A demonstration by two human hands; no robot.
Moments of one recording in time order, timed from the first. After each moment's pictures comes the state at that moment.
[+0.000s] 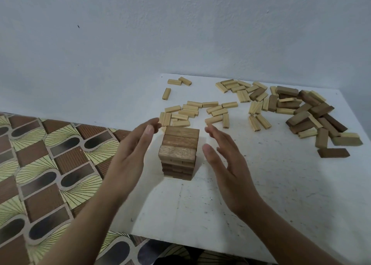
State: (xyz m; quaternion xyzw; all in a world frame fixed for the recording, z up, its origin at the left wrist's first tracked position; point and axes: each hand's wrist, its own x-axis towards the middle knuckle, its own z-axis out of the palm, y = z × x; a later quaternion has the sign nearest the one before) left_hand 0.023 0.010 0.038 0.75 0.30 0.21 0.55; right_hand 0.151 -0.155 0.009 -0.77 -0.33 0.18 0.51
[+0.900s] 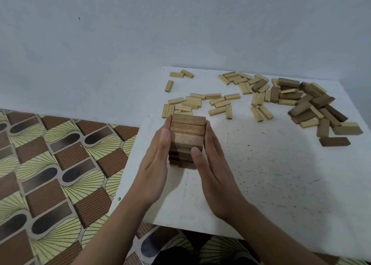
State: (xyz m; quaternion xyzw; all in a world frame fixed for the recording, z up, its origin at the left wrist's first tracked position) left_hand 0.019 -0.026 0.018 0.71 0.27 0.20 0.62; right_hand 0.105 -0.145 0.000 -0.75 -0.34 0.24 0.51
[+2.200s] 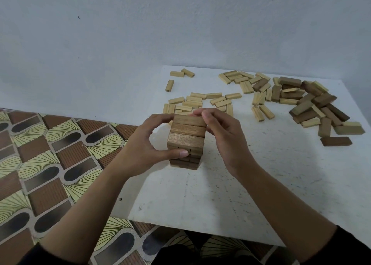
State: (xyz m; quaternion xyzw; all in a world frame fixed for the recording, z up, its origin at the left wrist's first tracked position) left_hand 0.031 0.045 0.010 0.86 0.17 0.13 0.47; right_hand 0.173 -0.114 0.016 -0.65 -0.30 0.23 0.66
